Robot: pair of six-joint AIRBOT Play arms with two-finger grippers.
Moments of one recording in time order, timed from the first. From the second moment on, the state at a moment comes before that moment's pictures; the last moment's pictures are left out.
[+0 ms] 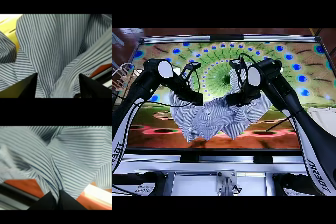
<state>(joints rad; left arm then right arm) -0.37 -1.54 1.59 1.31 -1.43 -1.45 0.57 -1.45 1.60 -1.51 1.43 1.74</state>
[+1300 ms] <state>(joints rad) -0.72 -1.30 0.88 1.59 -0.83 -2.13 0.57 -1.47 1.60 -1.55 1.35 1.77</state>
